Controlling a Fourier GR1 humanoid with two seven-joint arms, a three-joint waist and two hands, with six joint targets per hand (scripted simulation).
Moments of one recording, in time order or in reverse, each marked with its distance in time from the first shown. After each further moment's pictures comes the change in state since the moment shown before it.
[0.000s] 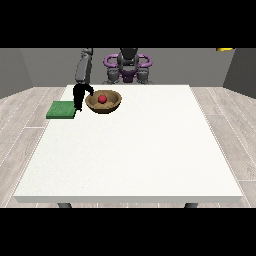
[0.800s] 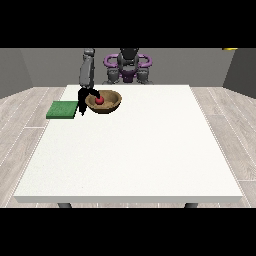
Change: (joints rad) left arm 0.045 0.071 0.023 -0.074 0.091 -0.026 0.016; right arm -0.107 0.019 -0.001 0.144 0.008 -0.046 -0.161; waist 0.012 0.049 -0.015
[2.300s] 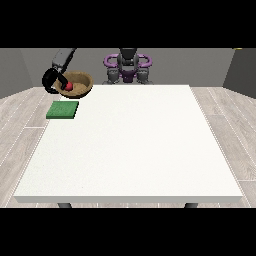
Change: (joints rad) left arm 0.111 0.121 0.107 0.190 0.037 -0.086 -0.099; right arm 0.026 -0.366 0.121 -0.216 0.150 -0.199 0.591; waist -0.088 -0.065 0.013
